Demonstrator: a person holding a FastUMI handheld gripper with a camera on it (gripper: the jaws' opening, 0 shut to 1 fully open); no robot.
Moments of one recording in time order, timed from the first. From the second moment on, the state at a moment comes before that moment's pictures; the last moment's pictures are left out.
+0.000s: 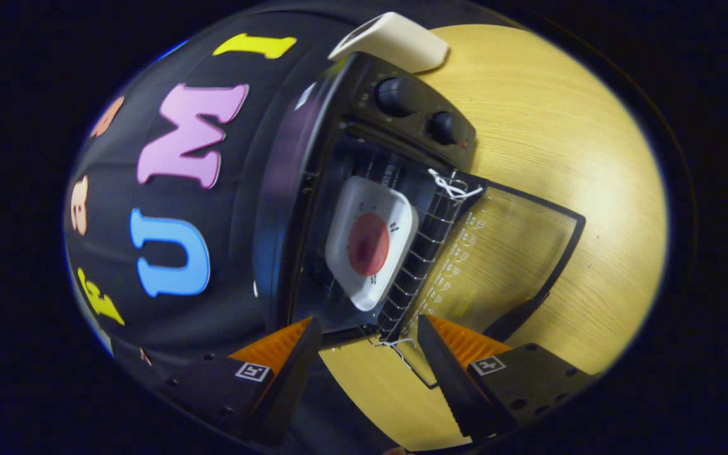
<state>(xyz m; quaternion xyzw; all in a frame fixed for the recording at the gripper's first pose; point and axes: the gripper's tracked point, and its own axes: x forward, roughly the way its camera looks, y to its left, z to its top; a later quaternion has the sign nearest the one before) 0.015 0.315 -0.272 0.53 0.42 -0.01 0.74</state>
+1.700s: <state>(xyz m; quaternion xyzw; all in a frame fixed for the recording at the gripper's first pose) -0.081 0.285 -0.366 0.01 0.50 0.09 0.86</state>
